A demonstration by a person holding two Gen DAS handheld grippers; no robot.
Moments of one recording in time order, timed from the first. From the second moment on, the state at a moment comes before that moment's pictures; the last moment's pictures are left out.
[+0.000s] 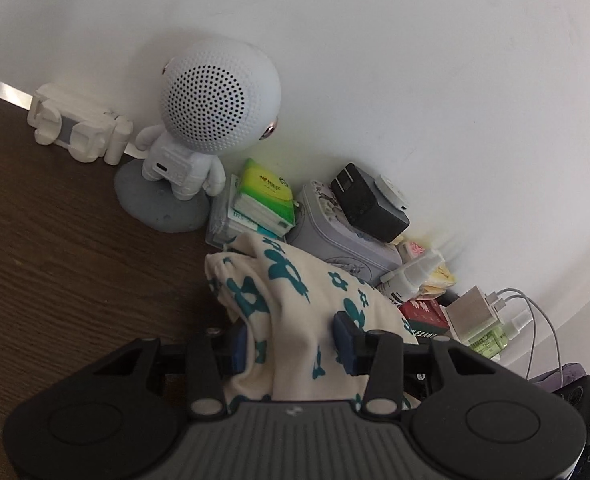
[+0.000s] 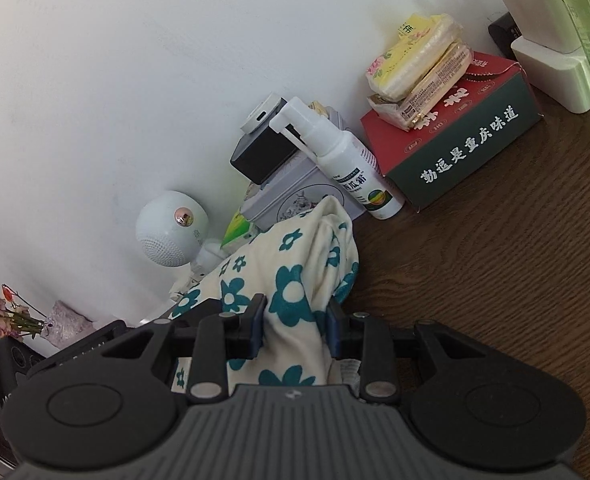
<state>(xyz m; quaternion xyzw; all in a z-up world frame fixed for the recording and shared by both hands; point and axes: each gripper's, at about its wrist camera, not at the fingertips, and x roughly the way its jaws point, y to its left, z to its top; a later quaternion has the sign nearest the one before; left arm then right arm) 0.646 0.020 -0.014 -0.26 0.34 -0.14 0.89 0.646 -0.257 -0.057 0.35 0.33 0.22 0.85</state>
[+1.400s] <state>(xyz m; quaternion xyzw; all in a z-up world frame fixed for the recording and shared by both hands) 0.262 -0.003 0.056 -0.04 0.20 -0.02 0.98 0.289 -0.217 0.041 0.02 0.23 0.14 0.96</state>
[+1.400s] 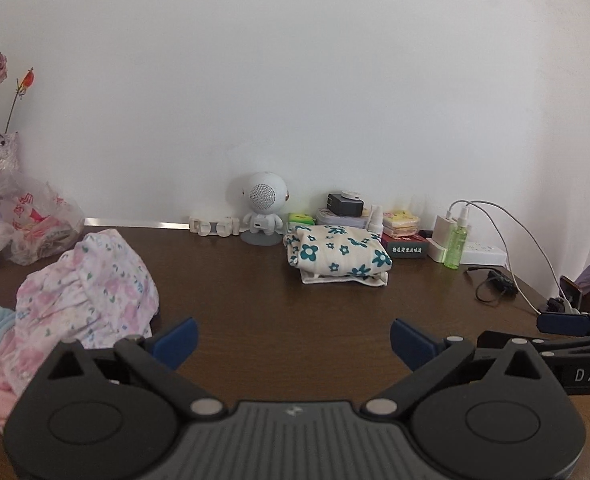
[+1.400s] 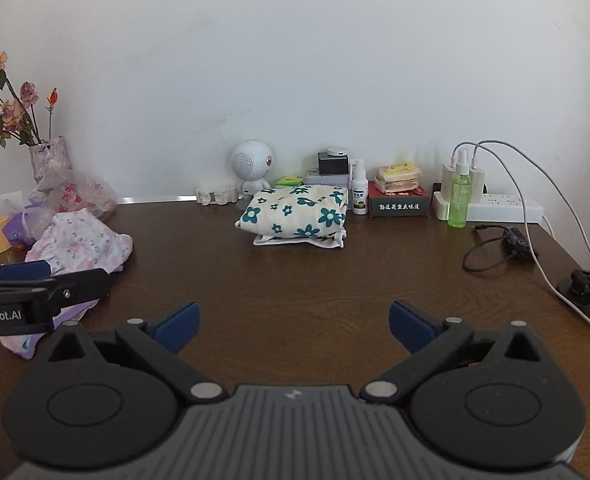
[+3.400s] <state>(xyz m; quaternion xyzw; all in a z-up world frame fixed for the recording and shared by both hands) 0.002 -0.014 0.001 -0.03 0.17 -0.02 0.98 0.022 -0.217 -0.011 0.04 0.25 0.10 0.96</state>
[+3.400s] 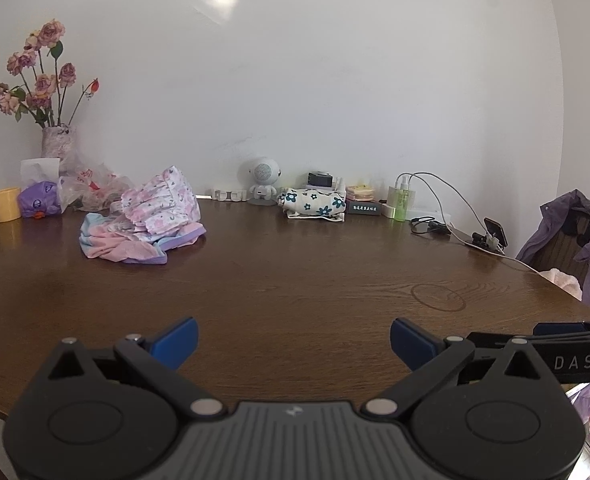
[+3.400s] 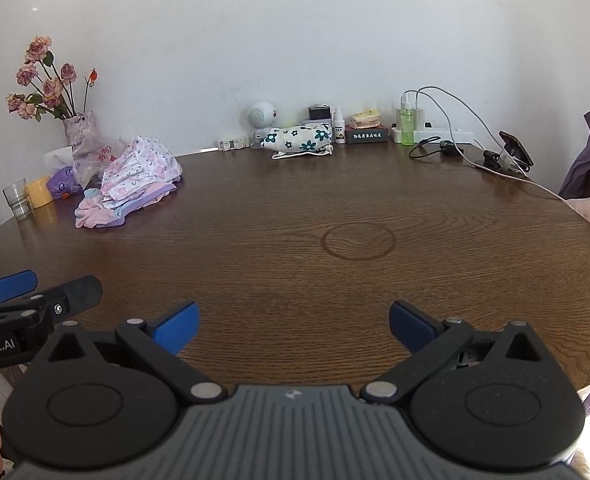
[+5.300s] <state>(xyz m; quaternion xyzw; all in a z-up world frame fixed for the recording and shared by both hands) 0.007 -0.012 -0.007 -0.03 0.20 0.00 0.98 0.020 -0.215 -0.010 0.03 0.24 0.11 0.96</state>
